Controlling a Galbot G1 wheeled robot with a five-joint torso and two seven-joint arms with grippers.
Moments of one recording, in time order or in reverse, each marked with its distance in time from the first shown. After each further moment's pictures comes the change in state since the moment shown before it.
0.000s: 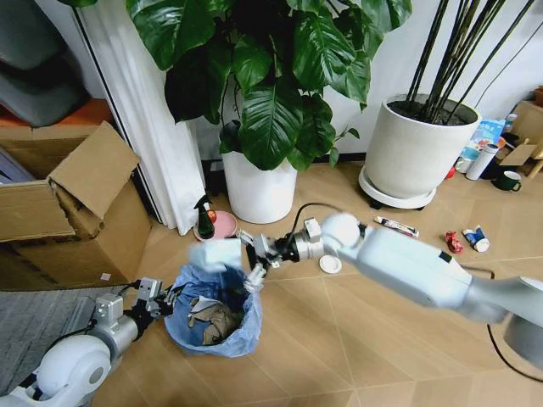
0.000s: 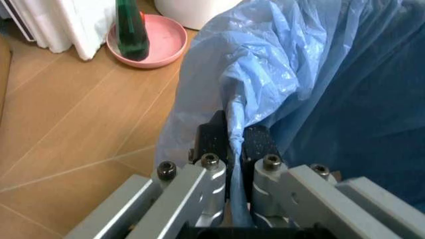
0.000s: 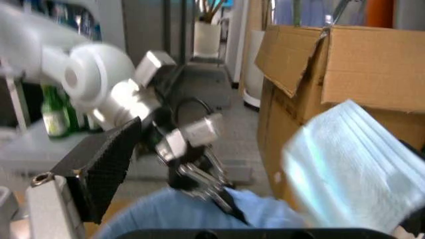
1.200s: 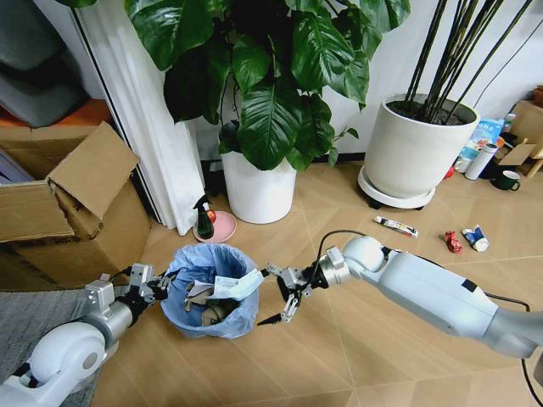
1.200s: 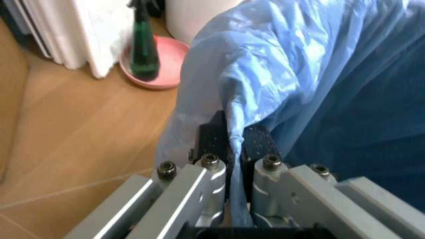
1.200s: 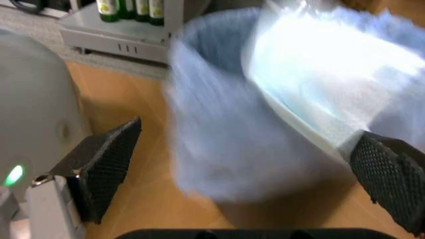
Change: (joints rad) left arm -0.032 -0.003 -0.037 -0.010 -0.073 0.006 -0.024; right arm -0.175 -0.082 0.192 -0.121 -0.347 0.007 -0.339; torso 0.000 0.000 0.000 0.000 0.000
